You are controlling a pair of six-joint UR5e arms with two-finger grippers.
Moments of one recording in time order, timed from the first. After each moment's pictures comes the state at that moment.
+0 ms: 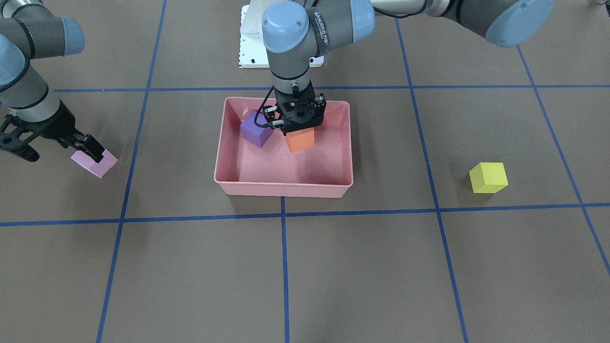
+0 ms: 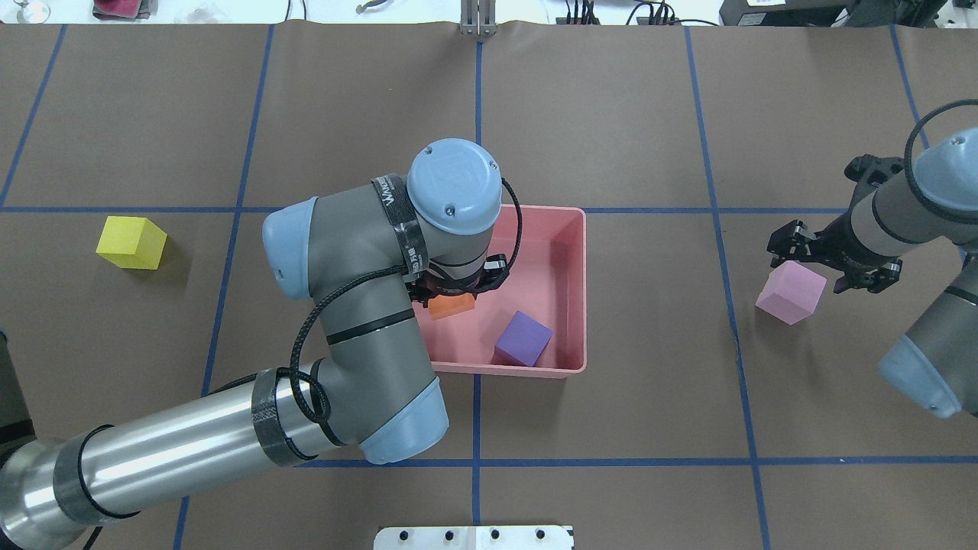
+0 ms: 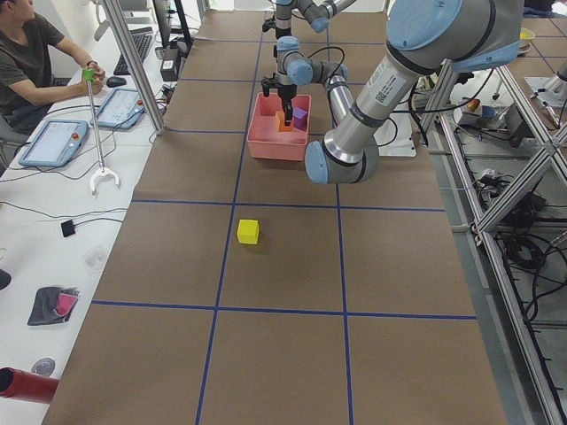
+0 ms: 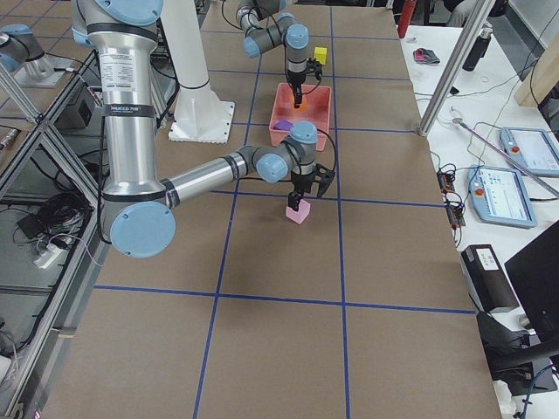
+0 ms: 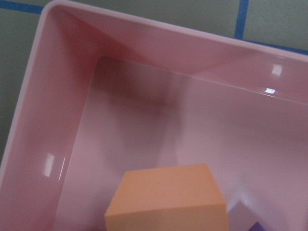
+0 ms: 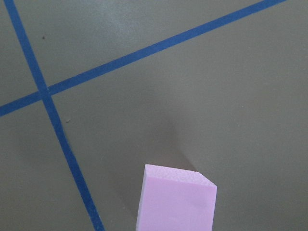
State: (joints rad) left arm -0.48 -2.46 -1.59 -1.33 -1.85 -1.39; right arm 0.85 -1.54 1.84 -1.31 2.06 1.35
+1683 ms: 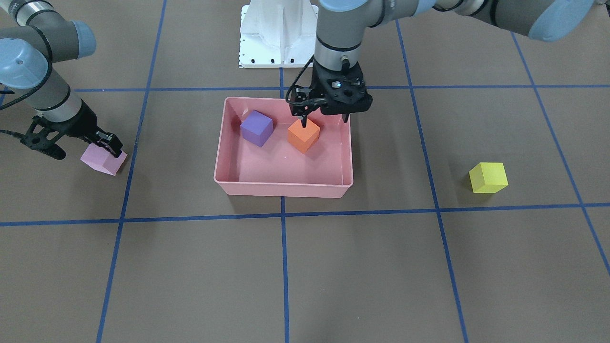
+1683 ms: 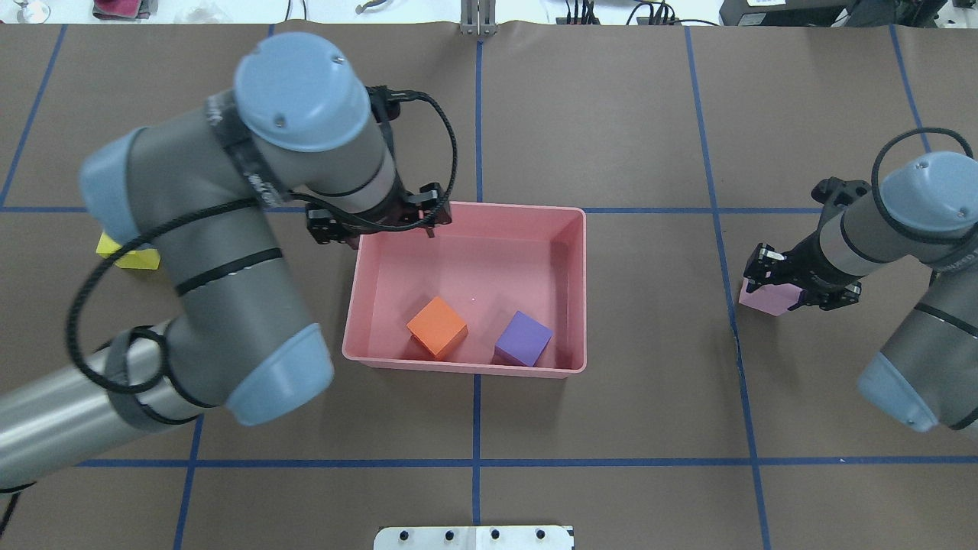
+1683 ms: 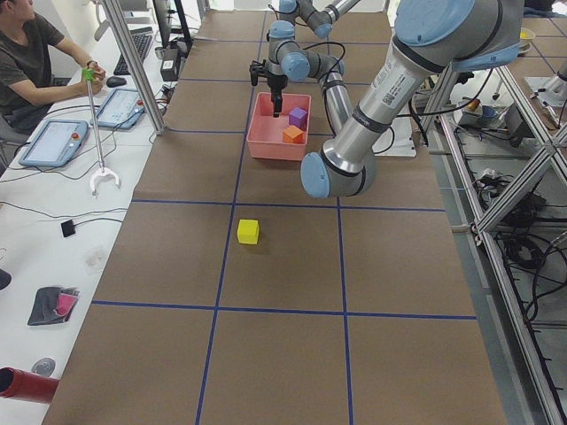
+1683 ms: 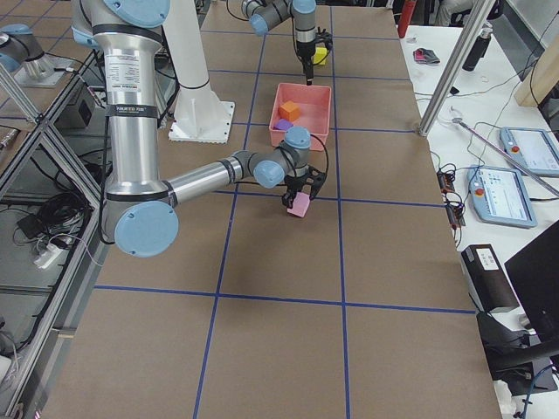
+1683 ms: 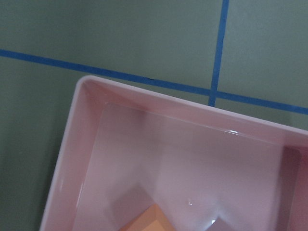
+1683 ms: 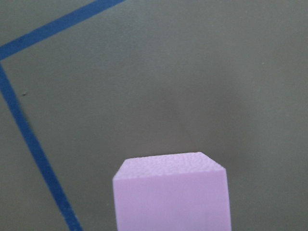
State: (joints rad) left arm -0.66 -2.28 -1.90 -1.33 -1.93 -1.24; right arm 0.80 -1.48 1.85 -1.31 2.11 1.40
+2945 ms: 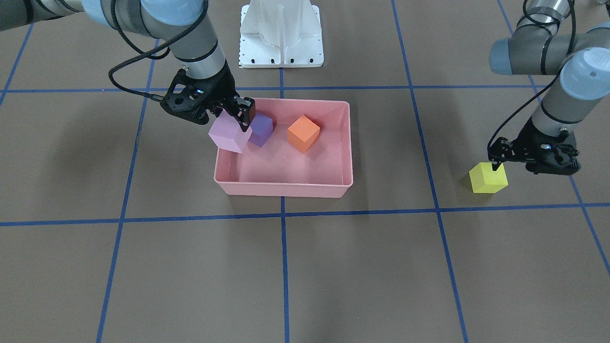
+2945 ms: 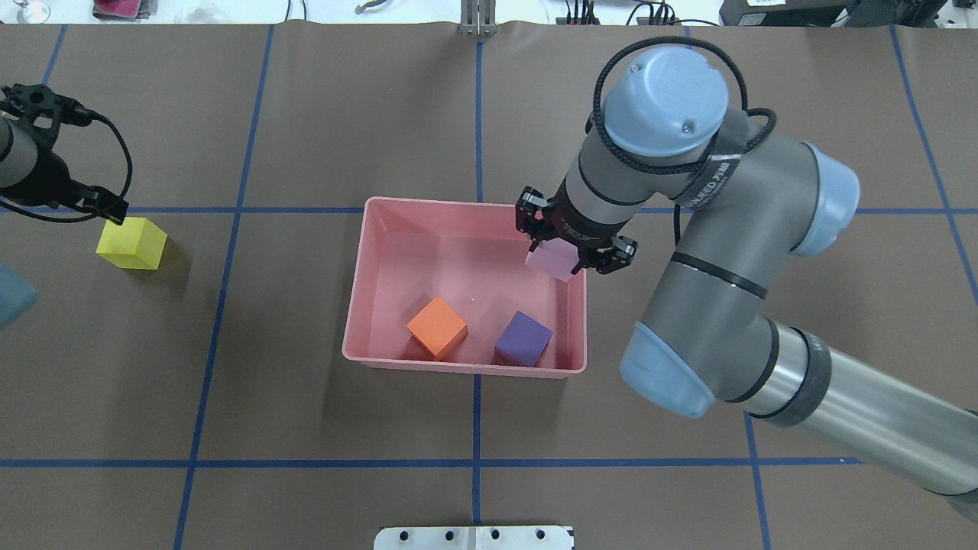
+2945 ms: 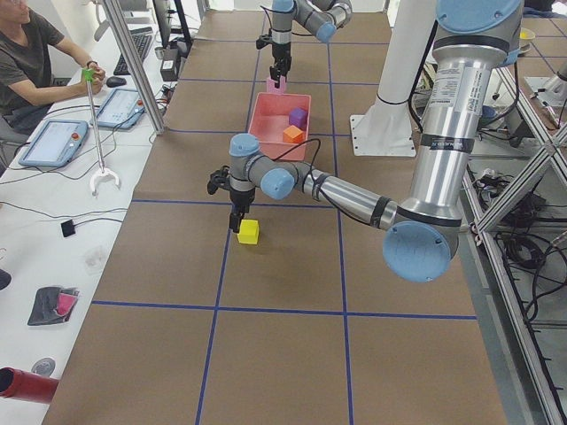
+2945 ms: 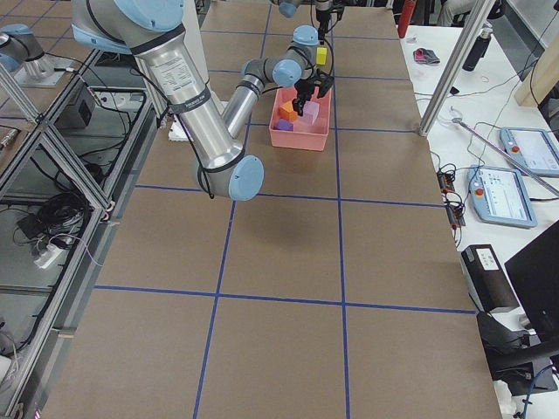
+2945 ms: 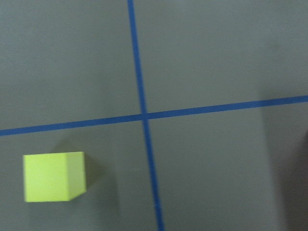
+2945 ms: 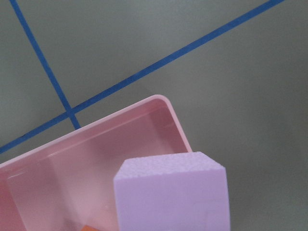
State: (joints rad) left arm -1.01 -1.73 -1.69 -1.80 -2.03 -0.53; right arm 0.62 -0.90 1.84 -1.71 2.01 1.63
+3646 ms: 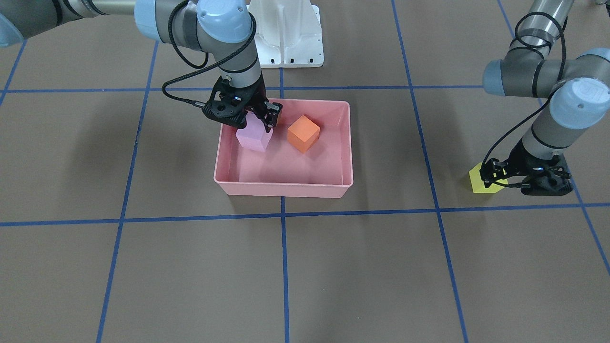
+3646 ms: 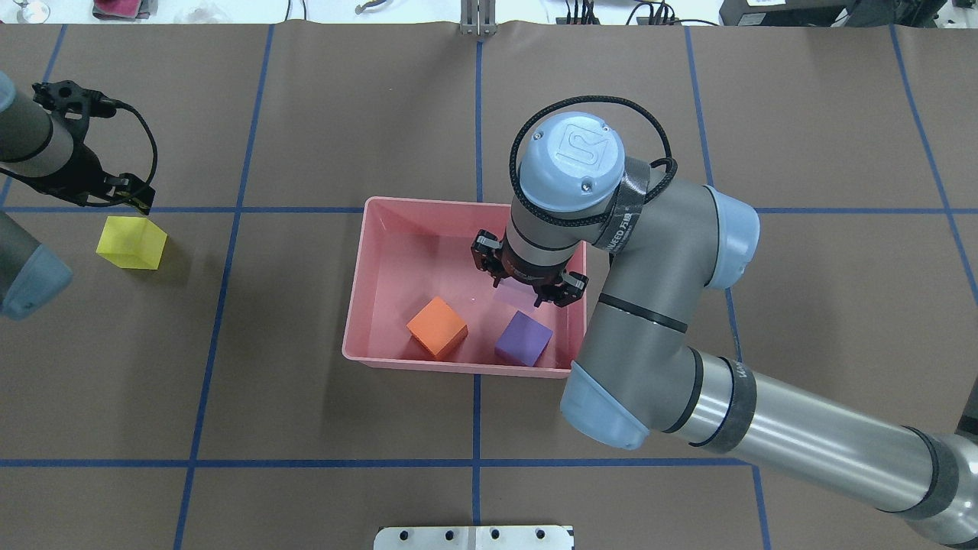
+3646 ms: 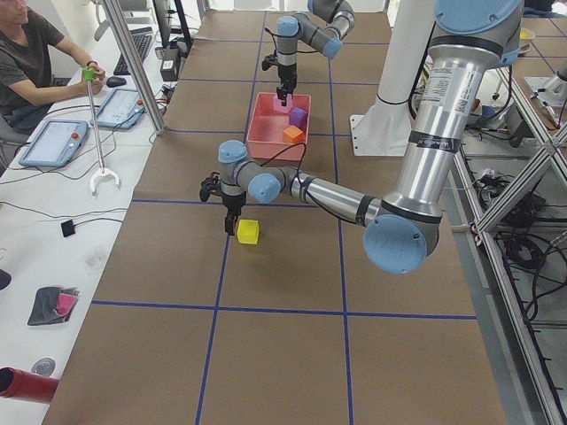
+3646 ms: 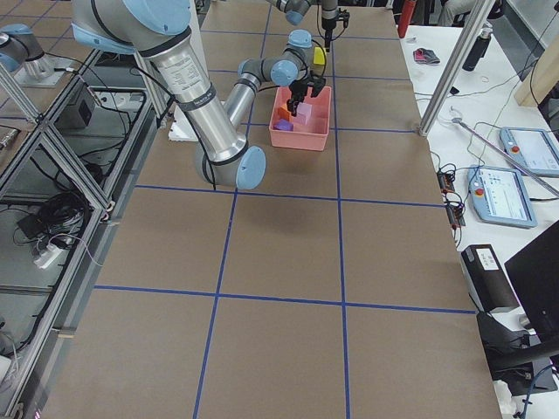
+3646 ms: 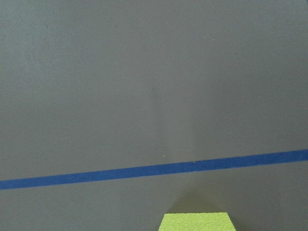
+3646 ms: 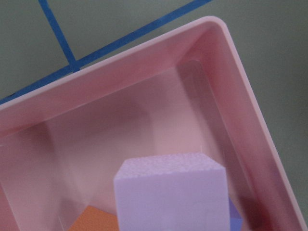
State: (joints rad) left arm -1.00 -1.81 -1.58 -1.82 -2.06 -0.65; right arm 0.53 -0.85 1.74 -1.70 1.96 1.64
